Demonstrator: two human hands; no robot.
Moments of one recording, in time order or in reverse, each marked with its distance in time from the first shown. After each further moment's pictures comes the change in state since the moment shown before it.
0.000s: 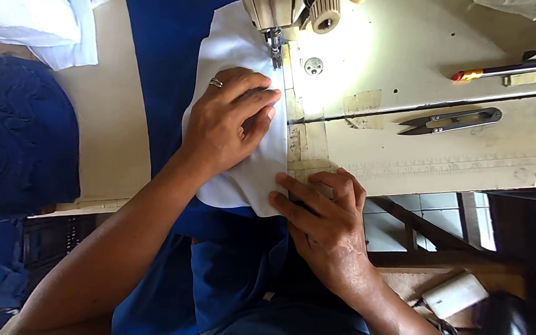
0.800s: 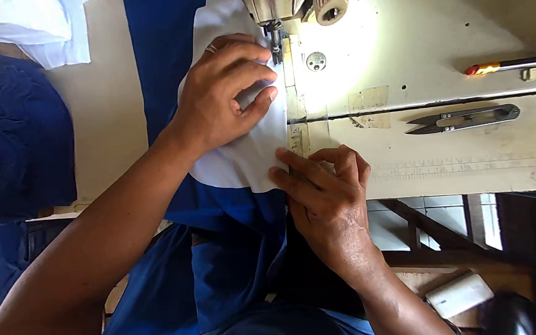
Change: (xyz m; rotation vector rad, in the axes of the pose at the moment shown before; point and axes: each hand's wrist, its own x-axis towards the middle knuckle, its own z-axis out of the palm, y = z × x) left_hand 0.023 -0.026 0.000 -0.049 0.024 0.111; right_hand 0.033 0.010 0.005 -0.029 0.038 -0.019
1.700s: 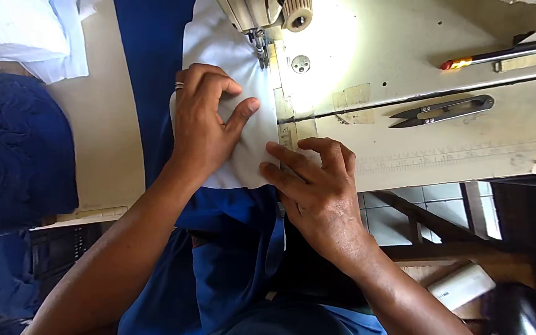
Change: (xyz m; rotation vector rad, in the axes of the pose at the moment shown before) left_hand -0.021 0.030 -0.002 0.078 0.035 -0.356; right_hand 0.006 0.003 -0.005 -0.016 -0.008 -0.076
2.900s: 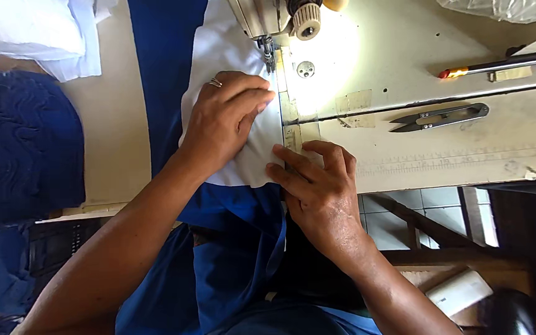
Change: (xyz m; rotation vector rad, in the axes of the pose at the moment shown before) left_hand 0.009 0.000 0.000 -0.010 -0.068 0.244; right_hand -0.003 0.001 0.004 -0.023 0.004 0.022
